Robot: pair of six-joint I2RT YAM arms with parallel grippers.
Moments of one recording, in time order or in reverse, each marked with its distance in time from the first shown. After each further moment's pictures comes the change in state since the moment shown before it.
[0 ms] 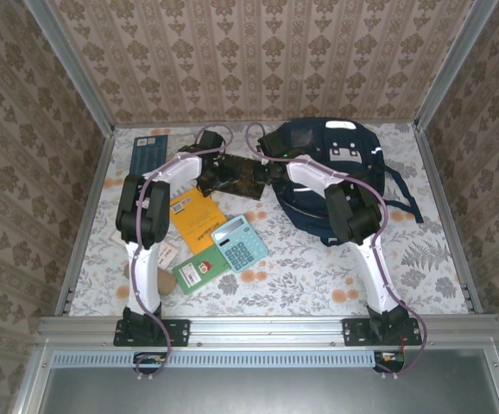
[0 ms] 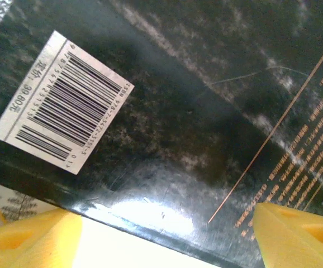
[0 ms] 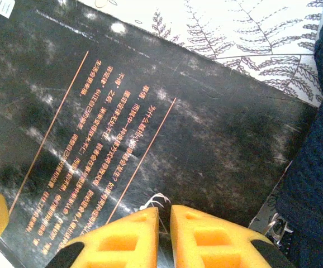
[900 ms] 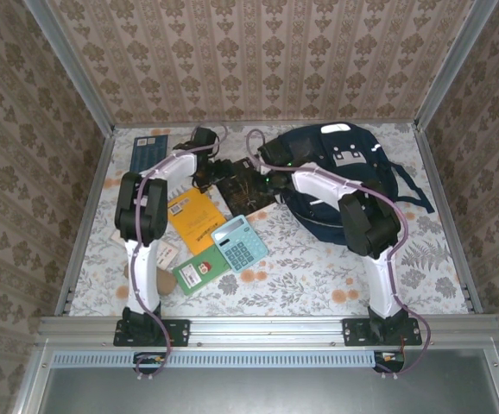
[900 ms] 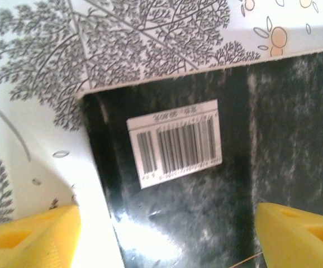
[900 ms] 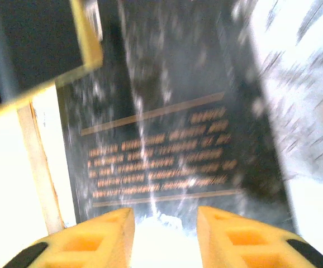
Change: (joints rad) left arm 0.040 -0.012 -0.020 0.044 0.047 0.038; right arm 0.038 -0.239 -0.223 -0.006 -0.071 0.036
